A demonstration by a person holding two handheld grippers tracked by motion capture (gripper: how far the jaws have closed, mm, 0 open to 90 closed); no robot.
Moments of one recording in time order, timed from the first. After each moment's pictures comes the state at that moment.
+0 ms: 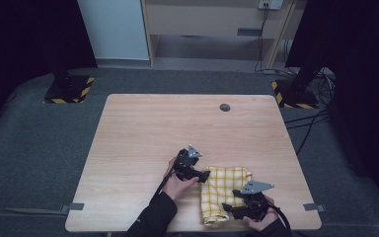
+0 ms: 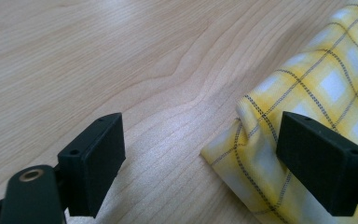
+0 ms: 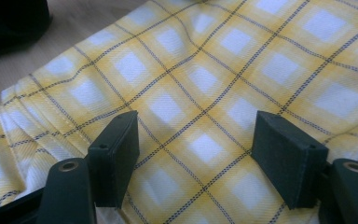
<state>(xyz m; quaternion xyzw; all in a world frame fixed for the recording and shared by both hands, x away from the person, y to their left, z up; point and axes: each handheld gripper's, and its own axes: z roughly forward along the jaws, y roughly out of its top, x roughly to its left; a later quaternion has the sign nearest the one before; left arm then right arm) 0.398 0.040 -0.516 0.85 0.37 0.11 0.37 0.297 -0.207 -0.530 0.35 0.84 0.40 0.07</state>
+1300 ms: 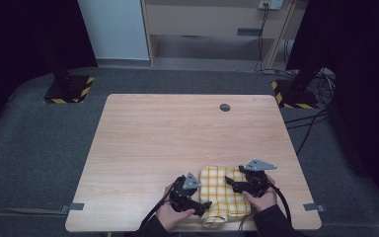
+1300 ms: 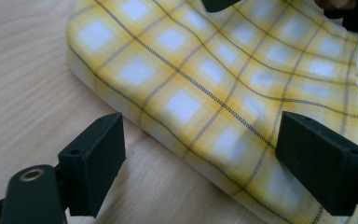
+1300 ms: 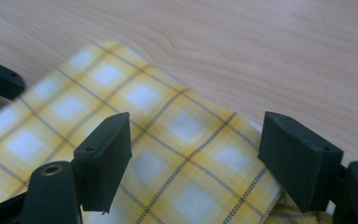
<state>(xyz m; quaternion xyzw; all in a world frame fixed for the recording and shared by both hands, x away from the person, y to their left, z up) 0.313 0.046 -0.528 0.87 0.30 0.05 0.40 0.358 -0.213 -0.529 0.41 0.80 0.41 0.15</state>
